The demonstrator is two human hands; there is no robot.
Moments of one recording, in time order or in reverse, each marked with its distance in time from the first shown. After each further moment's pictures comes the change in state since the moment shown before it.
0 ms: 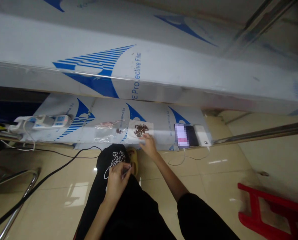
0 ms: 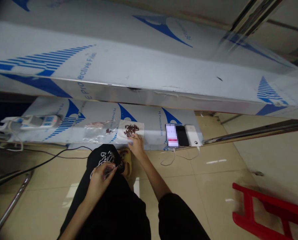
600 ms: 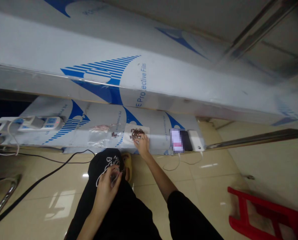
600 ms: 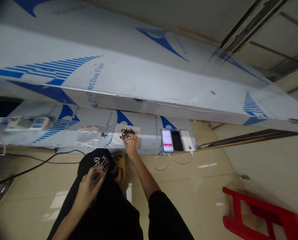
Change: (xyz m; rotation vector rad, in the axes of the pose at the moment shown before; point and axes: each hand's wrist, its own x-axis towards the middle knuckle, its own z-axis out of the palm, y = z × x) left_hand -0.004 -0.011 -0.009 -0.067 0.028 -0.113; right_hand 0.032 0.011 0.029 -0.224 0.040 0.089
